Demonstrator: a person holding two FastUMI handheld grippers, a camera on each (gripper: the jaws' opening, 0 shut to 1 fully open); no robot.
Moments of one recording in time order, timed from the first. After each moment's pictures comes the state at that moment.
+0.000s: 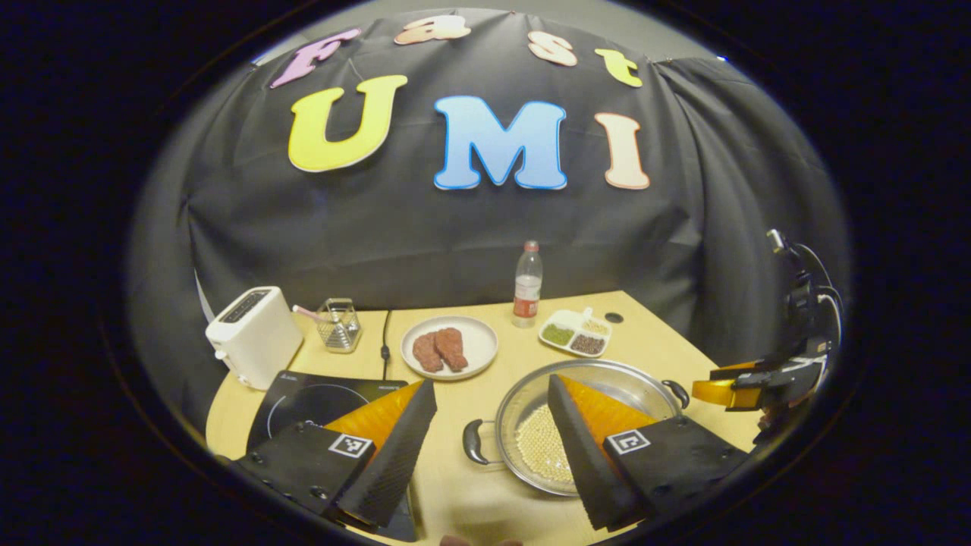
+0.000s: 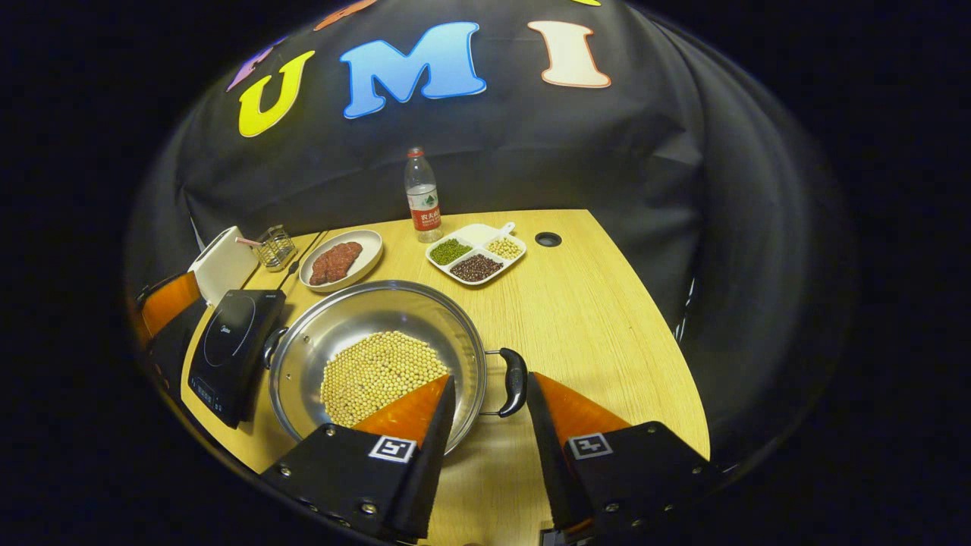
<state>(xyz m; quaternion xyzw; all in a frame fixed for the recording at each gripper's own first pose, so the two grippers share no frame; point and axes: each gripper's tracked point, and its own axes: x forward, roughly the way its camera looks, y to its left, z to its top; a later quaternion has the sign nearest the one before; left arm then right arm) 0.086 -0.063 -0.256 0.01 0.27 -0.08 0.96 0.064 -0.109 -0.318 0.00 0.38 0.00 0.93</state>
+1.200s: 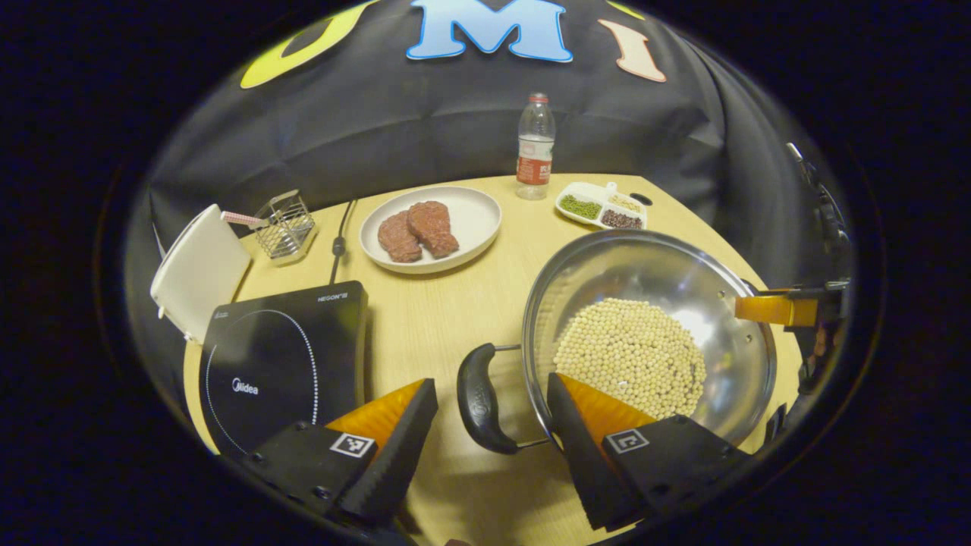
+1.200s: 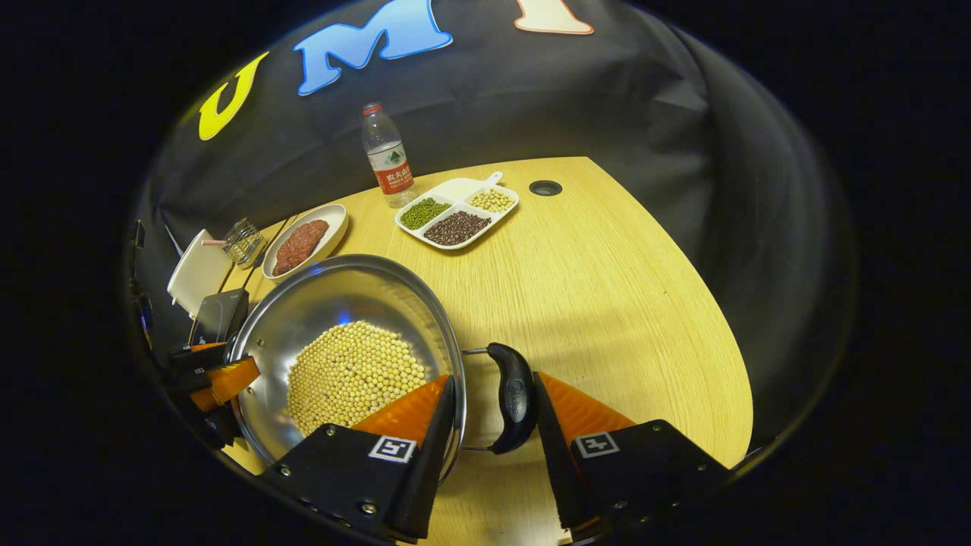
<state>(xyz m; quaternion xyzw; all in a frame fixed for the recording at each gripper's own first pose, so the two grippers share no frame) 0.106 -0.056 -0.431 0.03 0.45 -0.11 0.89 0.104 -0.114 -0.393 0.05 0.44 -0.02 0.90</state>
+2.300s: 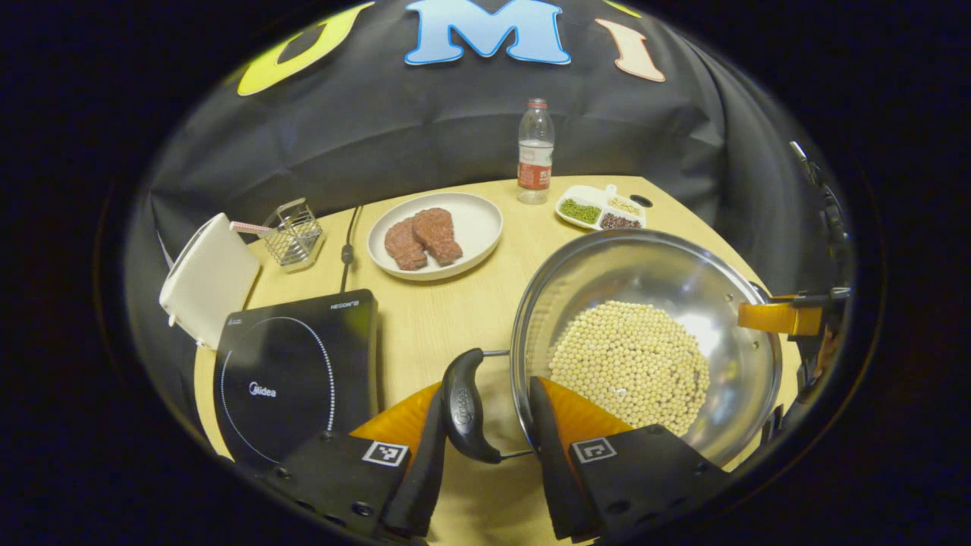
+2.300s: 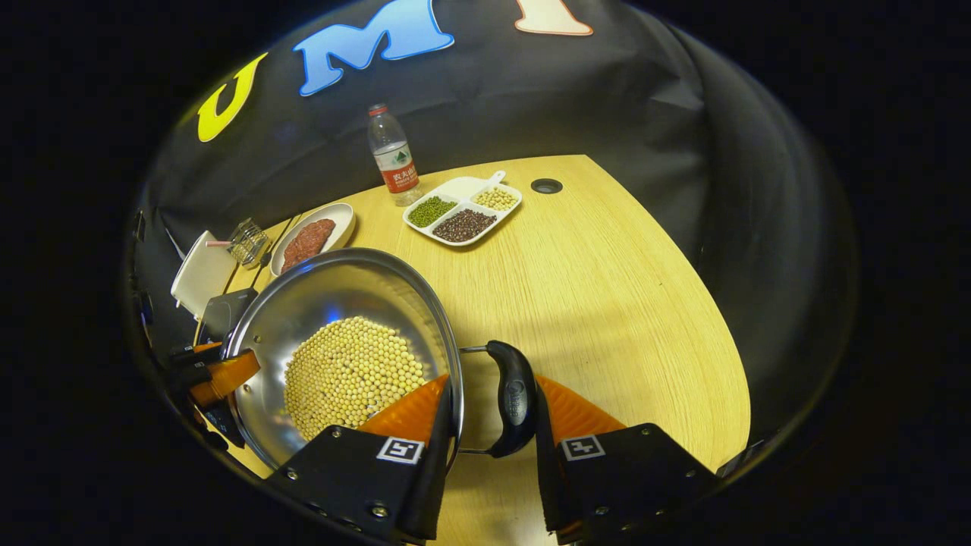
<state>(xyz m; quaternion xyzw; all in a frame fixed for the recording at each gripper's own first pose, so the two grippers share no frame) 0.101 -0.043 -0.404 0.05 0.45 -0.09 0.89 0.087 -0.095 -0.367 0.04 0.44 -0.02 0.89</state>
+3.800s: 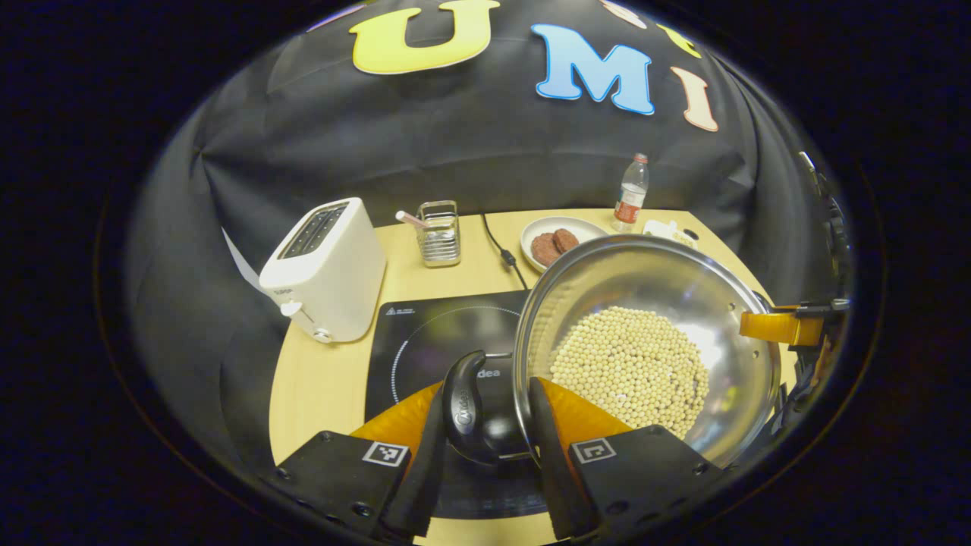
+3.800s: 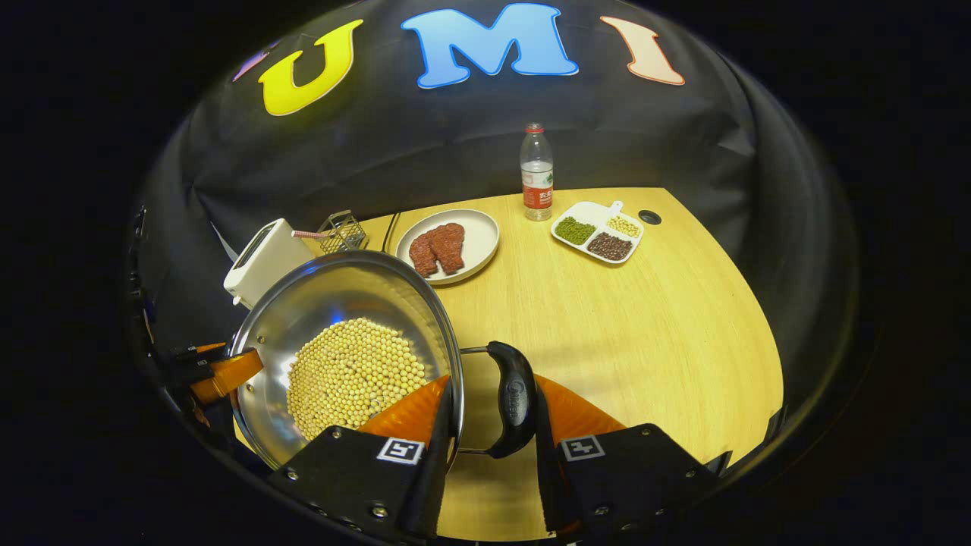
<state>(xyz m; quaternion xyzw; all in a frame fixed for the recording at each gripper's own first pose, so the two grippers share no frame) 0.059 0.197 -0.317 0.03 0.43 -0.04 0.90 0.062 0.137 -0.307 0.04 0.43 0.03 0.90</state>
